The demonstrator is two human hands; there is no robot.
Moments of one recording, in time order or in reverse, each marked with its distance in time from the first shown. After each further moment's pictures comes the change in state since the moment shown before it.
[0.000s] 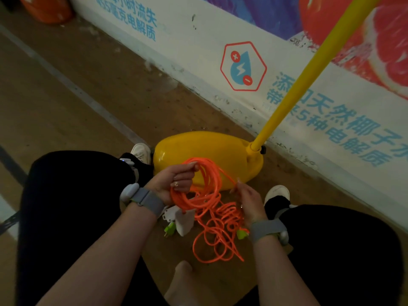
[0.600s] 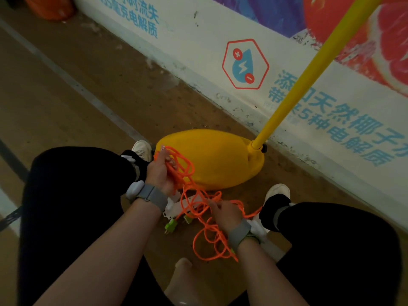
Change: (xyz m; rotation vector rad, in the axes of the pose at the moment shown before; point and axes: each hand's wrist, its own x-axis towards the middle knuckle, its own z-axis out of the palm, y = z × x) left_hand 0.012 -0.004 -0.011 -0.158 0.866 0.623; right_hand -0.005 0.037 0.034 -1.063 -0.170 -0.219
